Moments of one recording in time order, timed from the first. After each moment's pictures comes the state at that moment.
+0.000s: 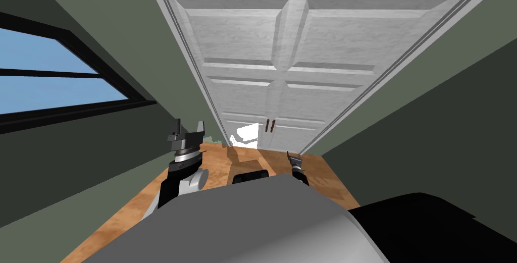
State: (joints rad) arm 0.24 -0.41 0.29 -0.85 -0.97 -0.89 -1.24
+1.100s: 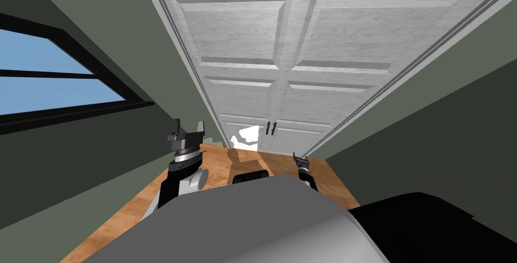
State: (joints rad) arm 0.25 -0.47 0.24 -0.80 -0.99 -0.86 -1.27
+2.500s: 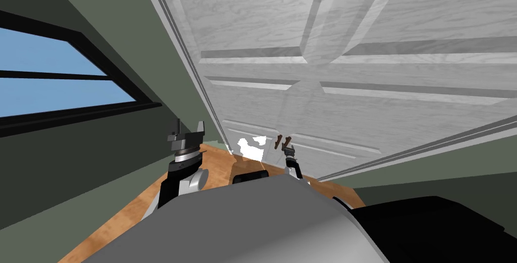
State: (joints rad) arm 0.12 -0.40 0.29 -0.91 -0.96 -0.84 -1.26
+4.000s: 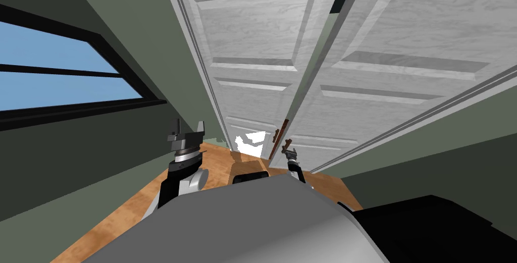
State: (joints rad) arm 0.17 -0.41 0.30 -0.90 -0.96 -0.84 -1.26
